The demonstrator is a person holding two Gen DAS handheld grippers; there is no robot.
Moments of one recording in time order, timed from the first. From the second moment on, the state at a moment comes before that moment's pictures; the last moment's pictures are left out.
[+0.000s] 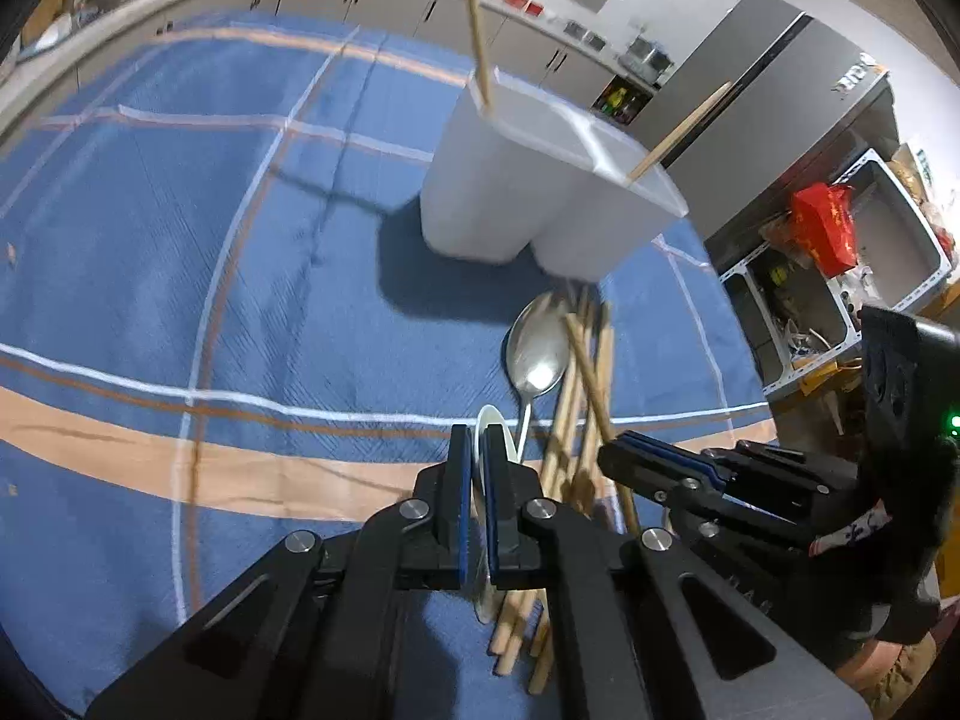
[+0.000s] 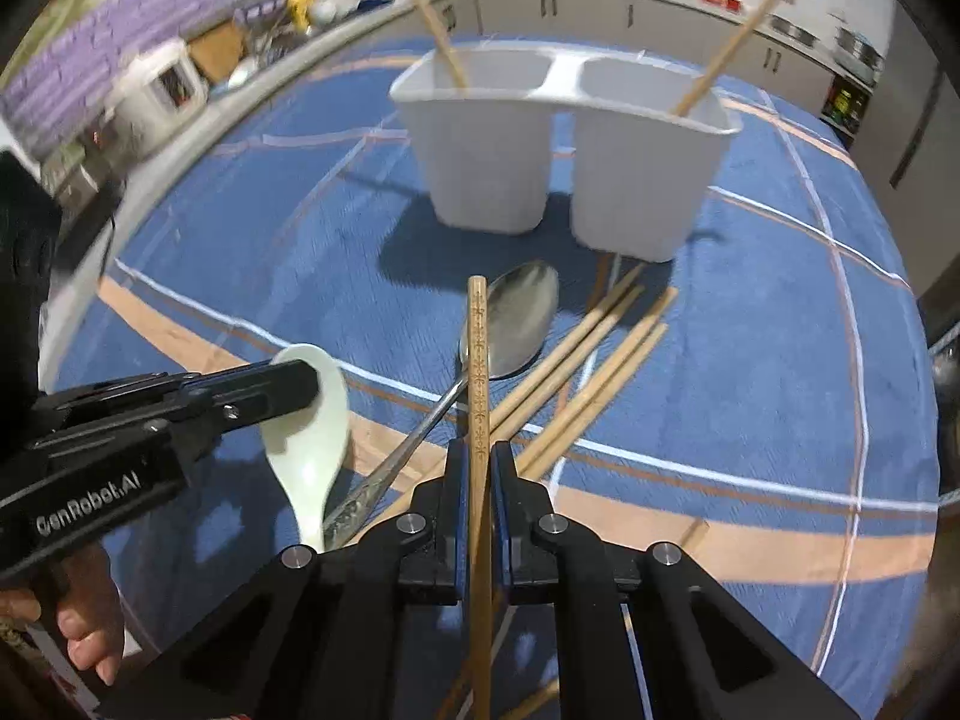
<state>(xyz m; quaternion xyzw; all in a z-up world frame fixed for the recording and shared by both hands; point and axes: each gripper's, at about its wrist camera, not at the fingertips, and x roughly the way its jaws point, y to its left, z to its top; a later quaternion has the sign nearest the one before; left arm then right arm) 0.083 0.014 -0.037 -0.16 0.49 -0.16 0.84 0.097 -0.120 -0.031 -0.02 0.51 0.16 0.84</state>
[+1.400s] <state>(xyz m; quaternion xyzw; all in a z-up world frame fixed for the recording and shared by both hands) -0.007 0.021 0.104 -0.02 0.33 -0.12 0.94 -0.020 -0.191 0.100 0.14 0.29 0.10 0.94</state>
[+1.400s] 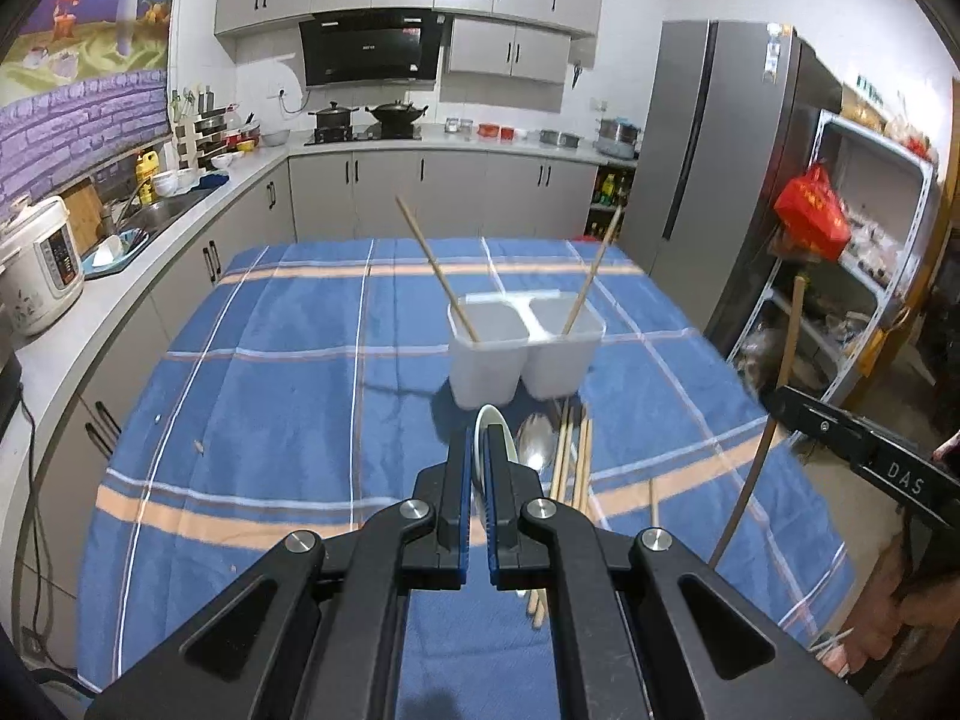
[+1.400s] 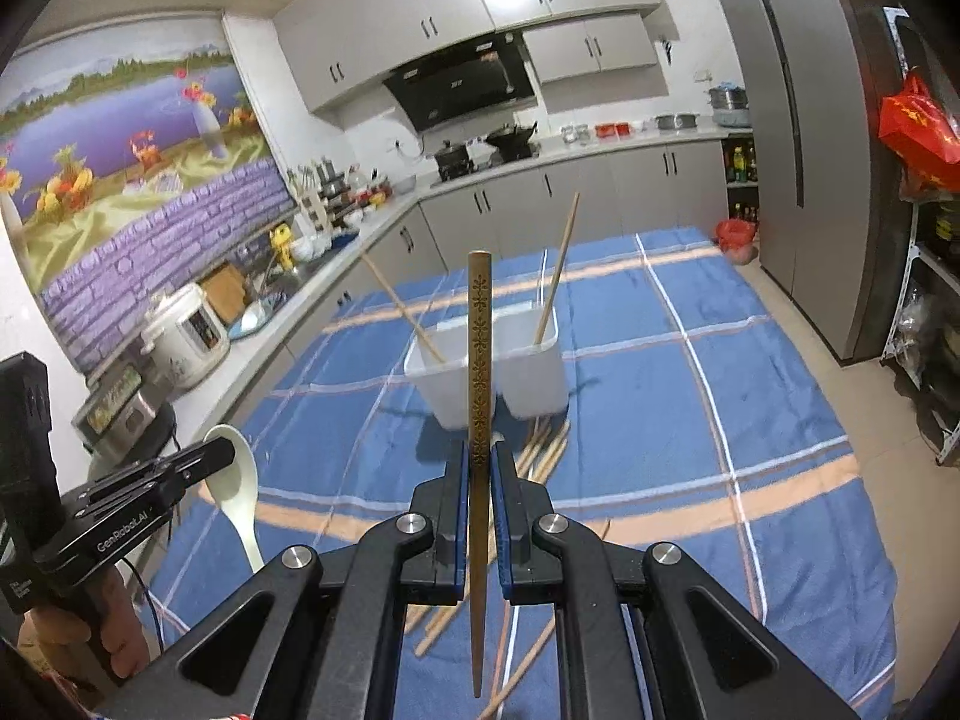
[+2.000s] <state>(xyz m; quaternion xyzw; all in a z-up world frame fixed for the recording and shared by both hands) 0.133 0.009 0.180 0.02 0.21 -0.09 0.97 0.109 -0.202 0.165 0.18 0.20 0.06 0.96</state>
